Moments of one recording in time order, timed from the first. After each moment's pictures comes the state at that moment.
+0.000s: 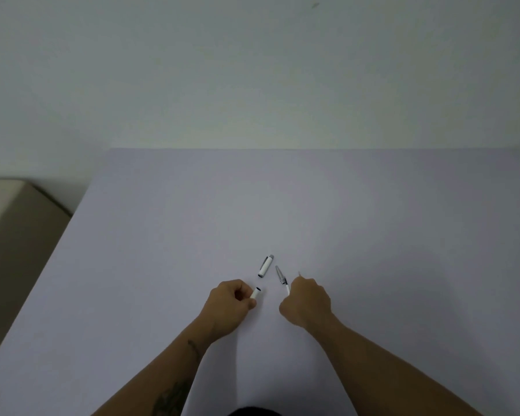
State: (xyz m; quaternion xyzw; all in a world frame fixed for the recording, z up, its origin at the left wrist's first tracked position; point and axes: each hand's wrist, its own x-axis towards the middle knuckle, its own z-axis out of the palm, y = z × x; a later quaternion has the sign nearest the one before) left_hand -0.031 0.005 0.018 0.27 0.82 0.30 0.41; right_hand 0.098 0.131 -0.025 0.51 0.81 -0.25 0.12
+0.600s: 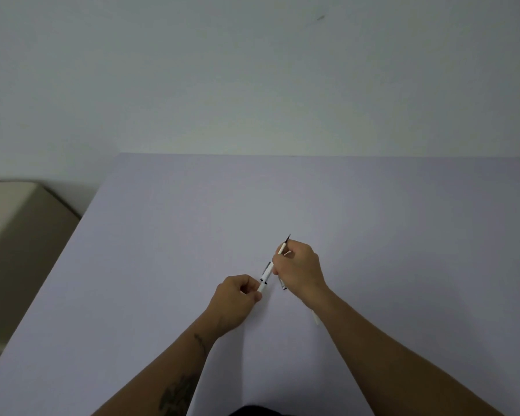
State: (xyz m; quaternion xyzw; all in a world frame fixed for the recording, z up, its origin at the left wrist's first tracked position) left_hand -0.030 0.018 0.021 0.27 0.81 0.33 0.40; right_hand 0.065 0.145 0.048 0.47 0.70 -0.51 -0.14
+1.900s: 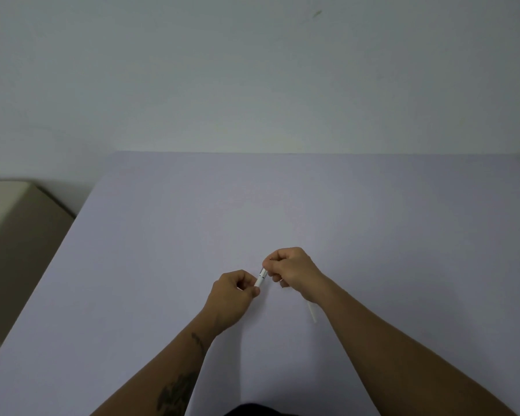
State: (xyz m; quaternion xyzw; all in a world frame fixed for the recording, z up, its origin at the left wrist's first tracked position) left_hand -0.032 0.020 0.020 0.27 0.81 0.37 0.38; right_hand 0.066 0.160 0.037 0.44 0.64 -0.63 -0.02
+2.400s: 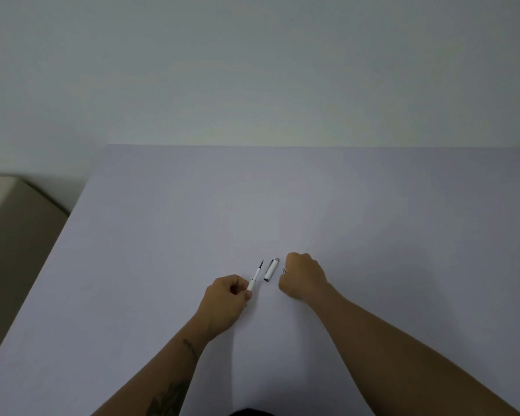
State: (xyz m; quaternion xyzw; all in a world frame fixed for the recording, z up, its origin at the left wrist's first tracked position) left_hand -0.059 0.007 0.005 0.24 0.82 0.34 0.40; right_hand 0.050 0.163 -0.003 0.47 0.84 -0.25 0.13
